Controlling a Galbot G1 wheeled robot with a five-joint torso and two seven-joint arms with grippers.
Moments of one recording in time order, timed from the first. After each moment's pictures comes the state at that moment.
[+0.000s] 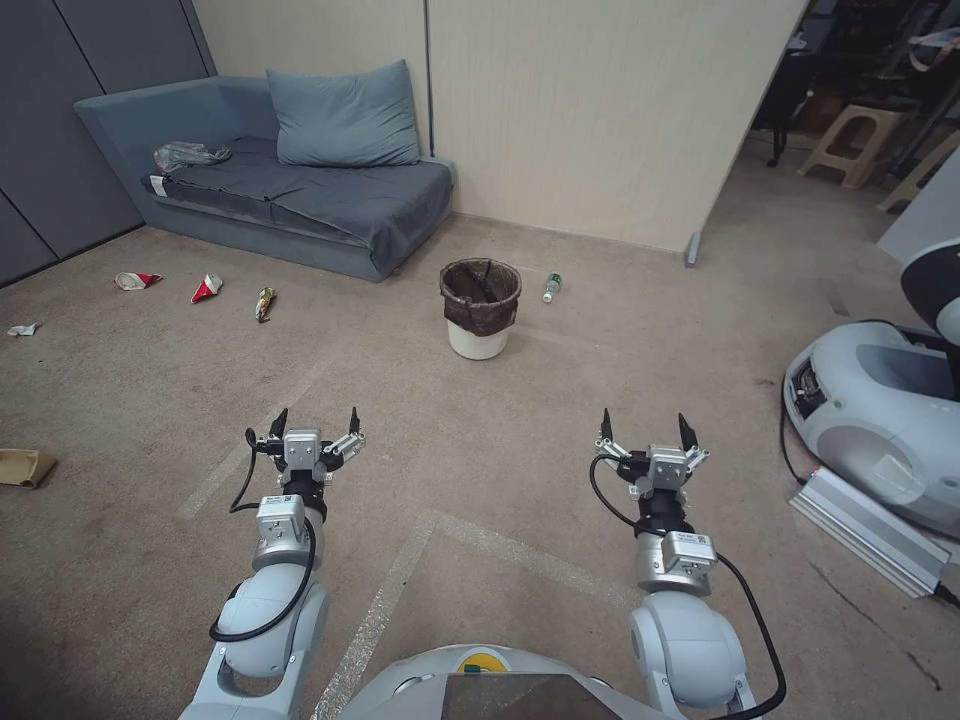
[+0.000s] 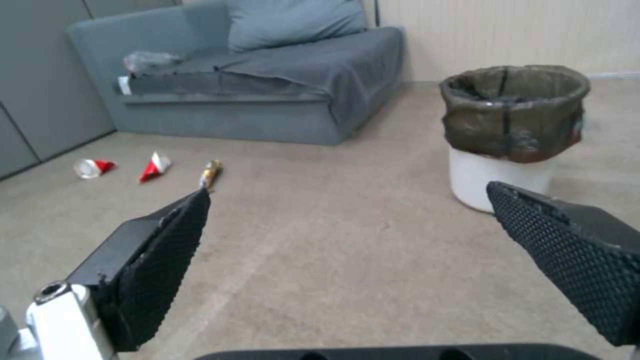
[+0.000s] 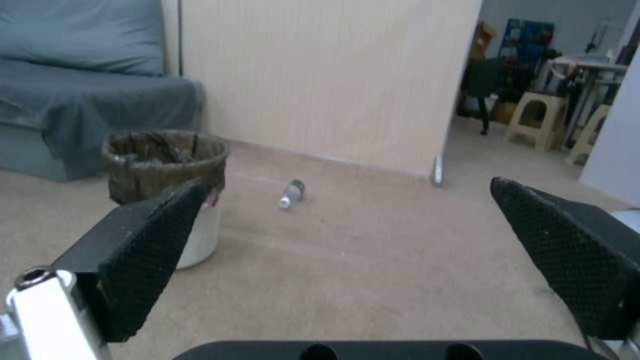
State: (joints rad) left arm 1.60 -1.43 -0.50 -2.23 0.00 0.22 -0.21; right arm -1.67 1.61 0.55 2.19 -0.16 0.09 0.15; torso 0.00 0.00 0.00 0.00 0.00
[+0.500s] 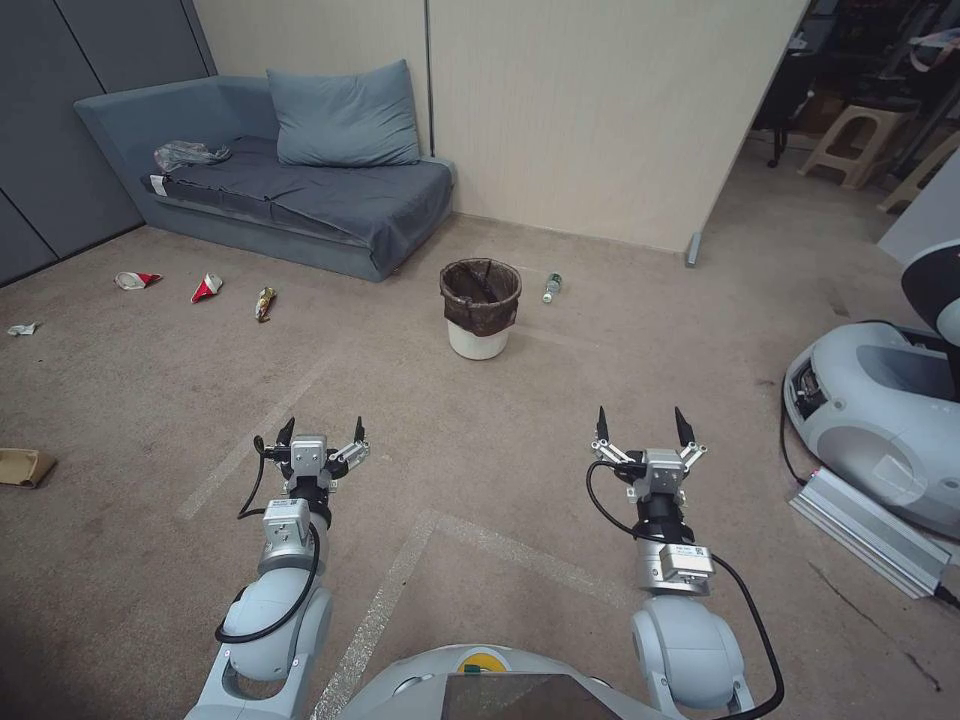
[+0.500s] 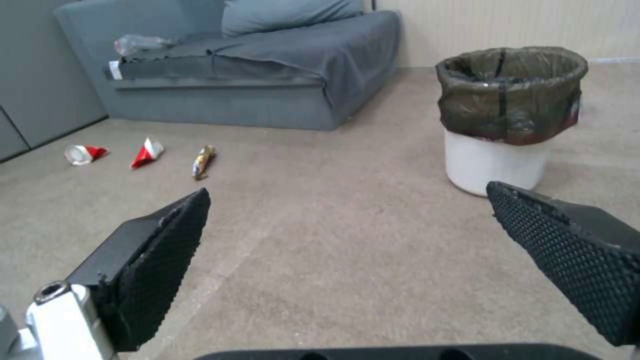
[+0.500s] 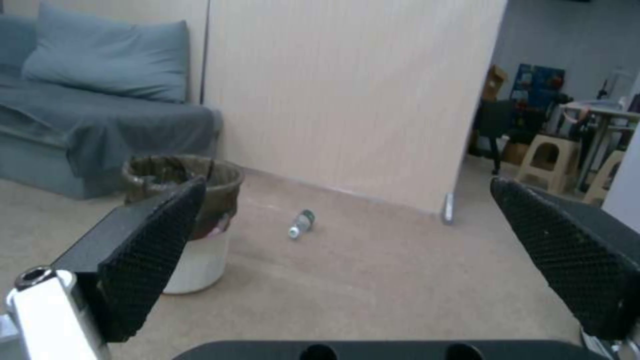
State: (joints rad) left arm 1.60 -1.43 -0.50 -2.20 -0.01 0.22 -0.20; right arm -1.66 1.61 0.57 2.15 -0.19 0.21 0.10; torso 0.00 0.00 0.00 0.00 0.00
